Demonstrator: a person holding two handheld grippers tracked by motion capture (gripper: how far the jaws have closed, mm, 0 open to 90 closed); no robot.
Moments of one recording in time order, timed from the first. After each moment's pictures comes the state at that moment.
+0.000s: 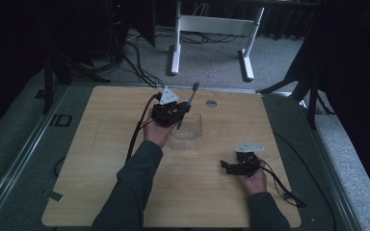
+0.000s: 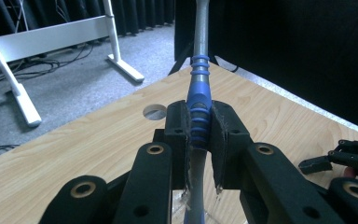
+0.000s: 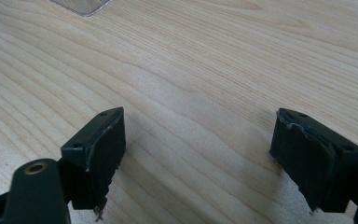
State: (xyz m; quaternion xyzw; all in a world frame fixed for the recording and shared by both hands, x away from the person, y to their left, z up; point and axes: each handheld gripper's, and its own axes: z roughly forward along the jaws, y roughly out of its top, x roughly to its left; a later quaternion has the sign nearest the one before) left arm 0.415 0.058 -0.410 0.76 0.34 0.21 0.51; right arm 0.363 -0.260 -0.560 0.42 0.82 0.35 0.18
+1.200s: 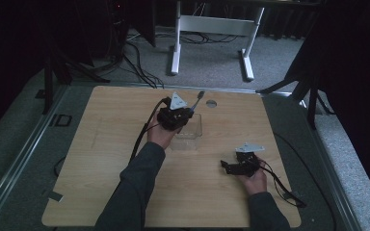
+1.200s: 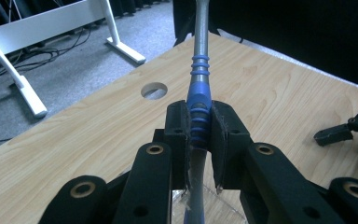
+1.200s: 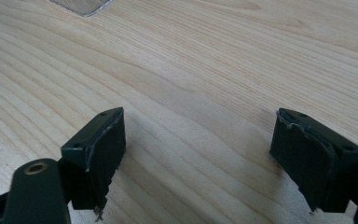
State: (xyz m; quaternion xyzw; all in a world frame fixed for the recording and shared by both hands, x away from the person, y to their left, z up) left arm 0.419 0.040 -0.429 0.80 0.32 0.22 0.46; right arm 0.363 -0.260 -0.560 0.42 0.82 0.35 0.18
